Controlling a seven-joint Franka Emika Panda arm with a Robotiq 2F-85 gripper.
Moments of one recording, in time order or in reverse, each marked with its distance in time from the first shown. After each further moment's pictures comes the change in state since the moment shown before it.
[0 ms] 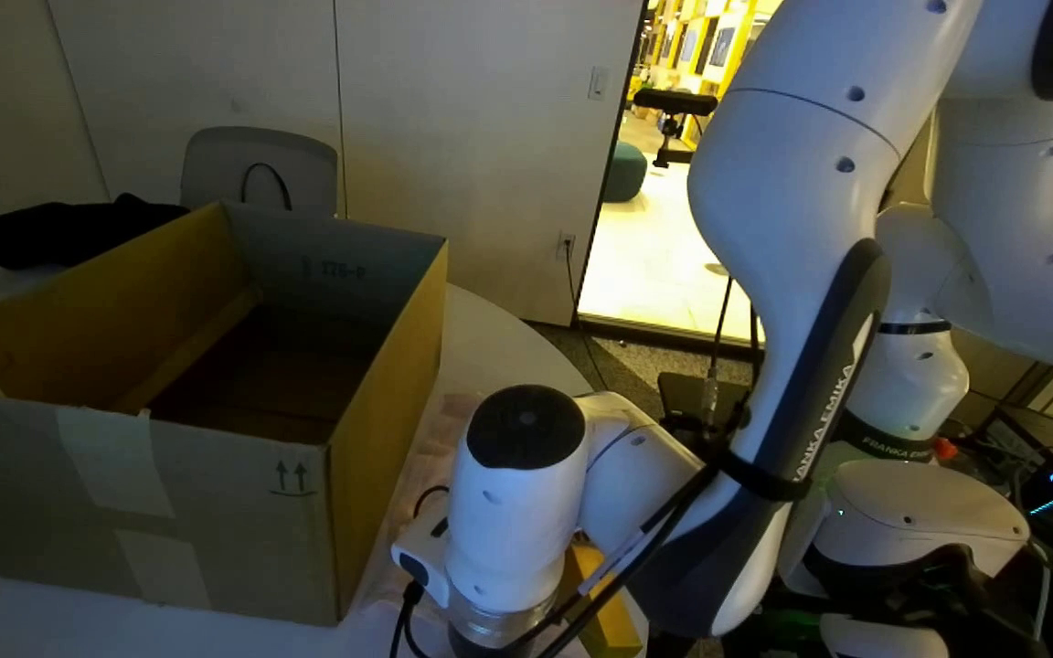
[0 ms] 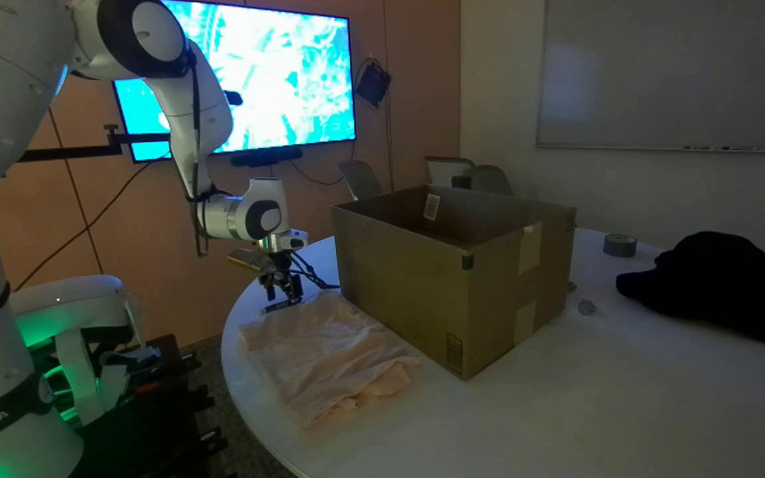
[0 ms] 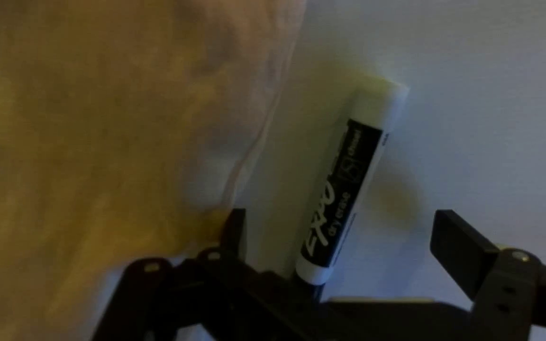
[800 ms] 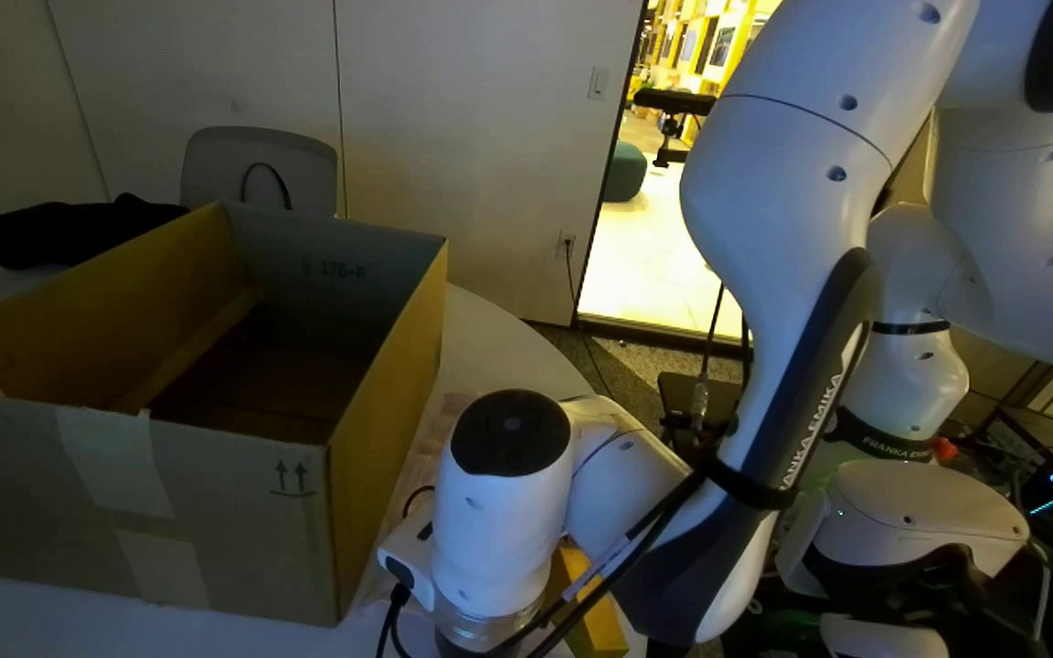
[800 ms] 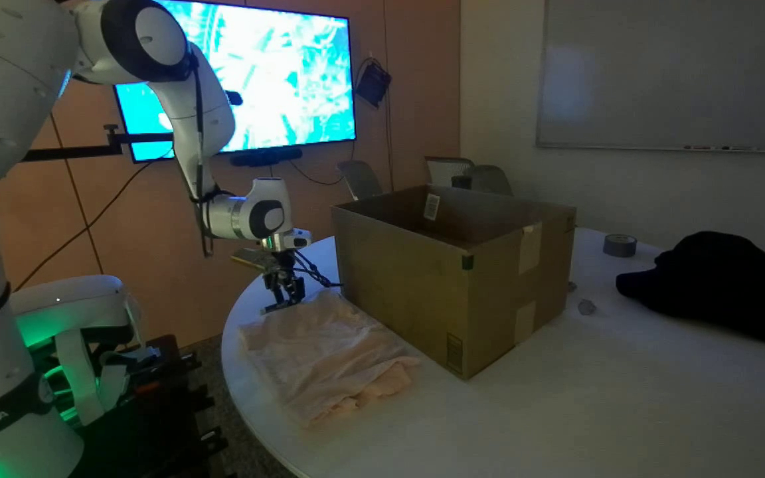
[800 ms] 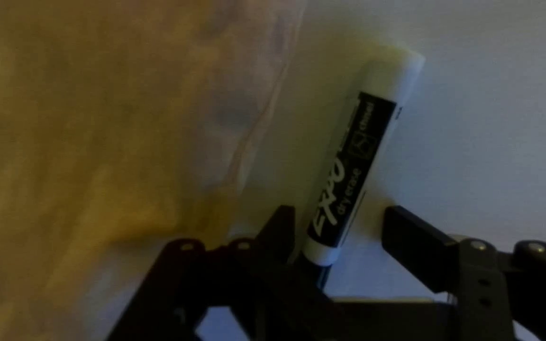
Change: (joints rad) arm 0.018 0.019 -0.021 0.037 0.000 -0.016 -0.008
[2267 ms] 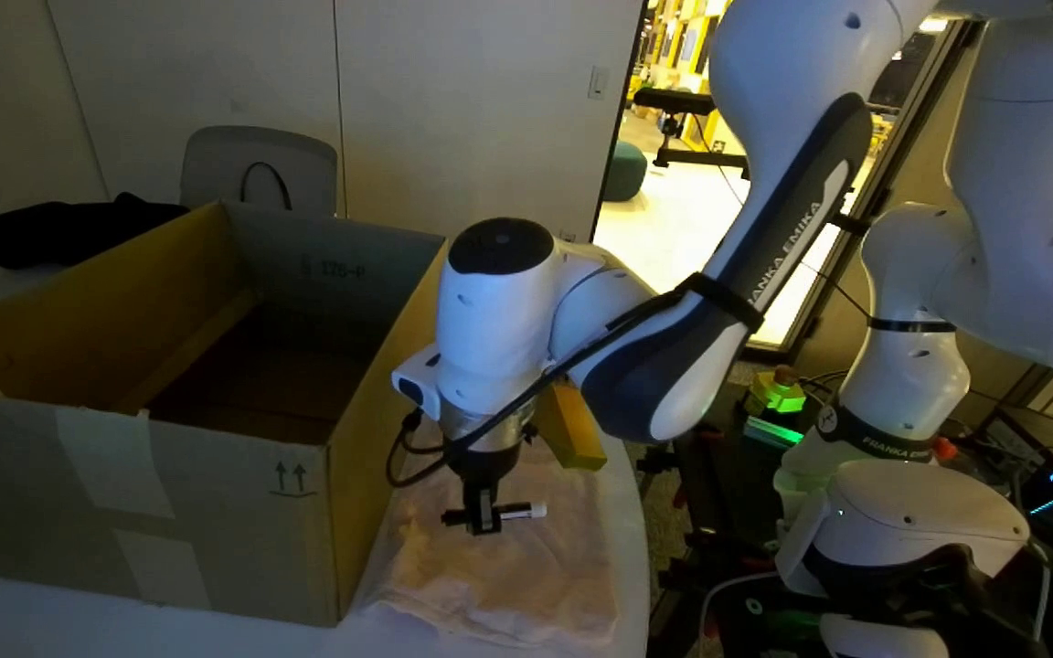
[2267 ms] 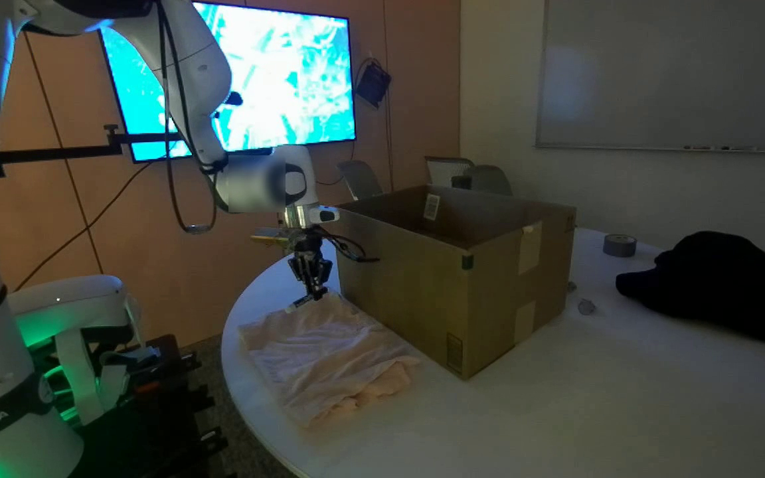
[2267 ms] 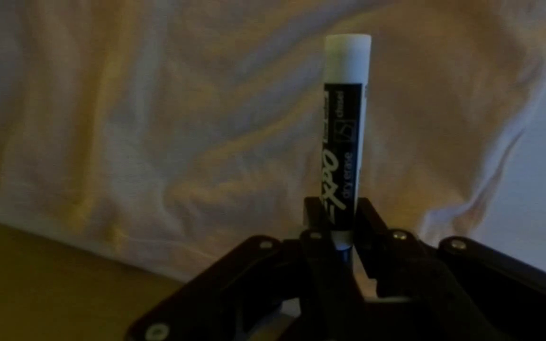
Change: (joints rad) arm -0.153 -0.254 -0.064 -0.138 -0.126 -0.177 -0.067
